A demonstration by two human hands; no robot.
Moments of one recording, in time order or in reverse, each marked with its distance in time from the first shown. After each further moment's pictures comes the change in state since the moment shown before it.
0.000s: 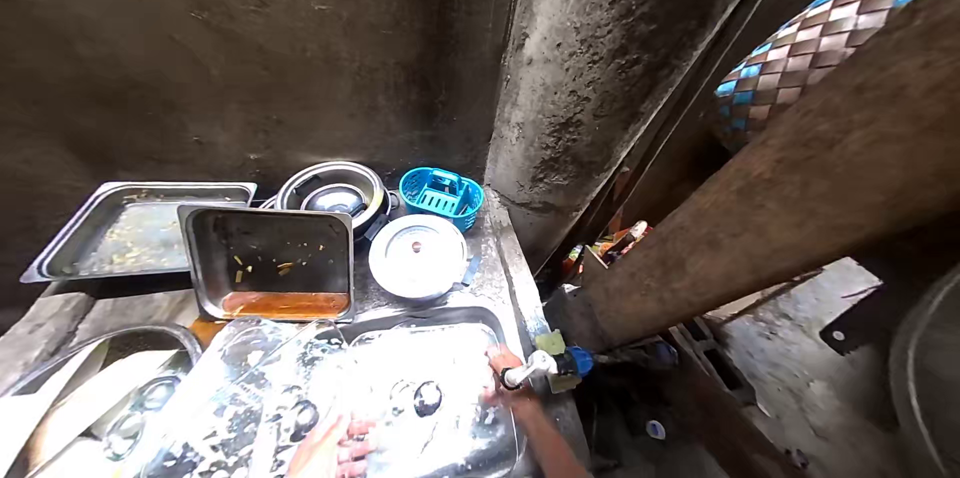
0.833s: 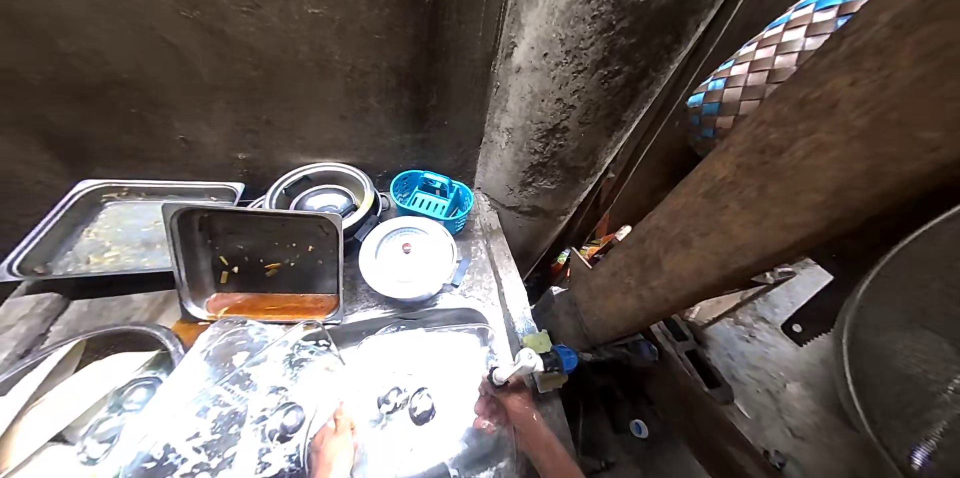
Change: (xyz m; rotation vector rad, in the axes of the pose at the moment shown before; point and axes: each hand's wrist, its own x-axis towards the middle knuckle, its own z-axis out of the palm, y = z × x) left_hand 0.050 -0.056 0.028 0.359 0.456 0.116; right_hand -0.057 -0.019 -0.010 0.128 -0.113 0.134
